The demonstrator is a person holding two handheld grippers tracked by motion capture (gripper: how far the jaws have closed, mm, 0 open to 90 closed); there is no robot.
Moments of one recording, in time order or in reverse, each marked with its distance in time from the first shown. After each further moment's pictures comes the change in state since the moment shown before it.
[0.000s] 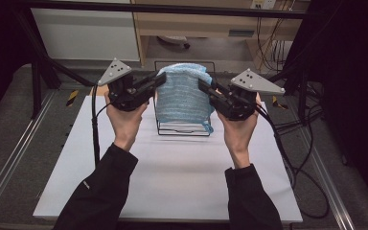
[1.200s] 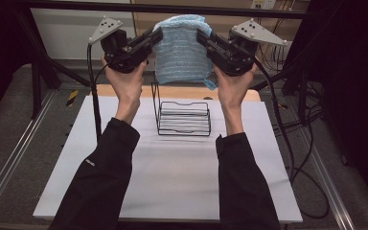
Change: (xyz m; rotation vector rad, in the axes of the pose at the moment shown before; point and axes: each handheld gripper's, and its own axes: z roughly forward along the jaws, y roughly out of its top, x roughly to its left) left arm 0.024 0.062 0.029 -0.167 0.051 -0.022; right arm -0.029 0.068 0.047 -0.143 -0.040 -0.014
